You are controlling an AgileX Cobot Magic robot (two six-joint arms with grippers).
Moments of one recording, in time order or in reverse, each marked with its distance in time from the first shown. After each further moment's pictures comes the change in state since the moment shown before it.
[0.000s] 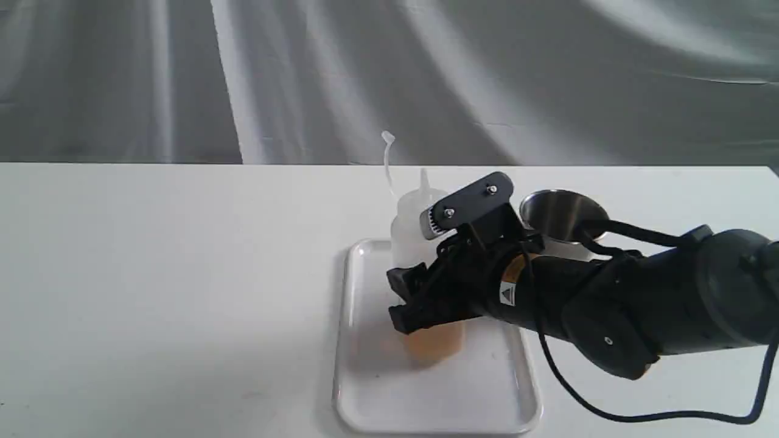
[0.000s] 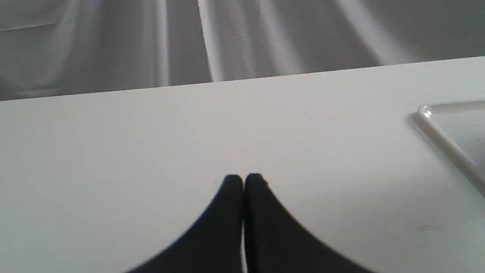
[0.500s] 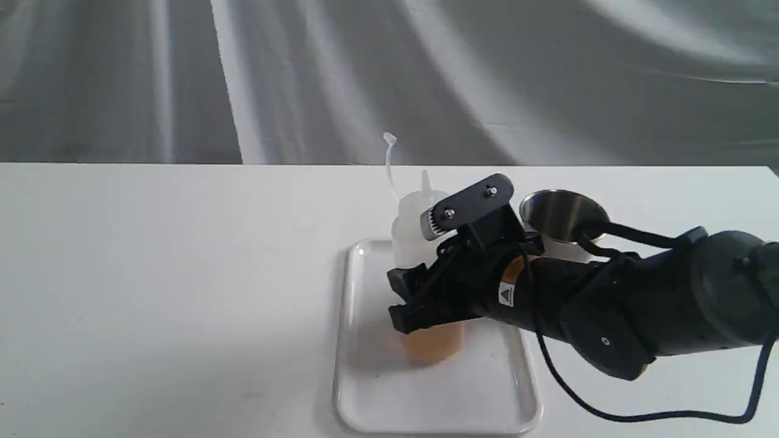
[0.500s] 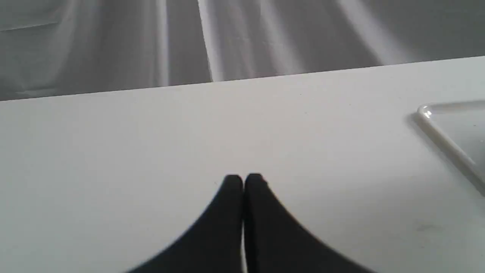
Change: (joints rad) left arm 0.000 0.000 0.000 0.000 0.000 0.000; right arm 0.003 0.015 0.000 0.008 -0.006 0.000
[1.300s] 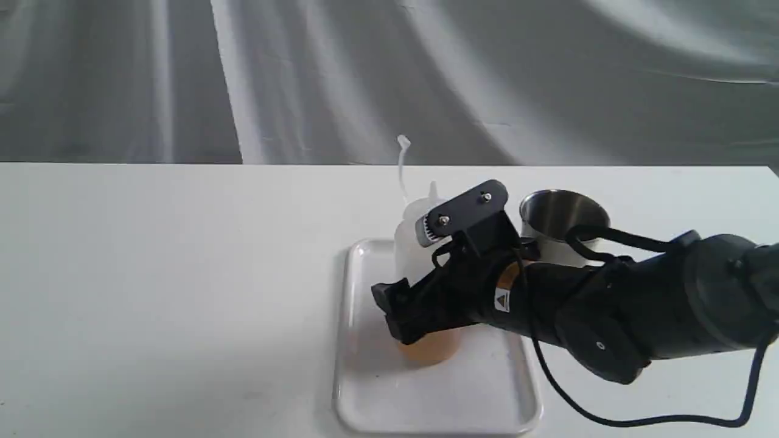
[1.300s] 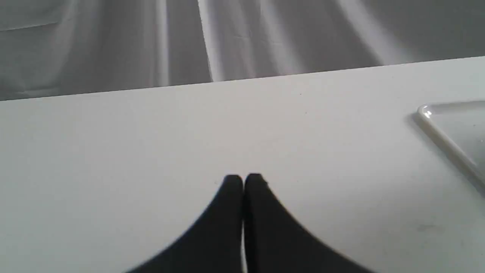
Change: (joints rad) left arm 0.000 0.000 0.000 0.000 0.000 0.000; right arm 0.008 0.007 -0.002 0.003 0.008 -0.002
